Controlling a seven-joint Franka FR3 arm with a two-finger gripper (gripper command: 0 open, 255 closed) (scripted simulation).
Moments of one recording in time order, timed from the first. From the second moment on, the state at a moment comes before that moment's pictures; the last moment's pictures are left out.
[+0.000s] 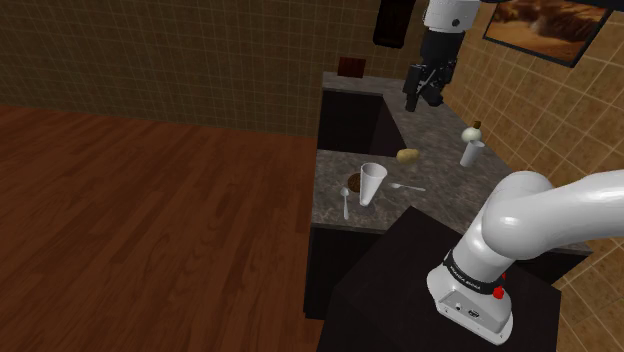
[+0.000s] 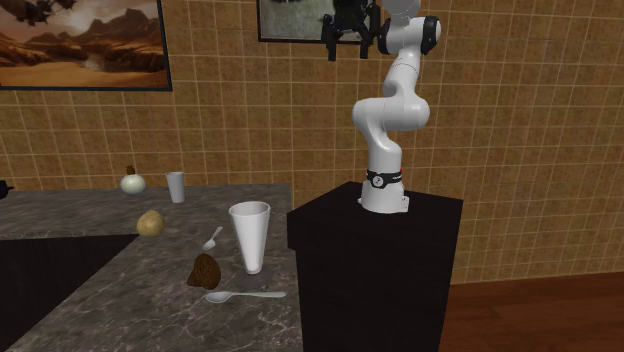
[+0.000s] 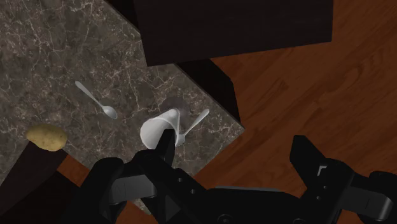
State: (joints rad) arm 0.02 -0.82 -0.02 -2.28 -0.08 1.44 0.17
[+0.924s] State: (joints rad) arm -0.02 -0.62 -0.11 -2.51 -0.17 1.85 0.13
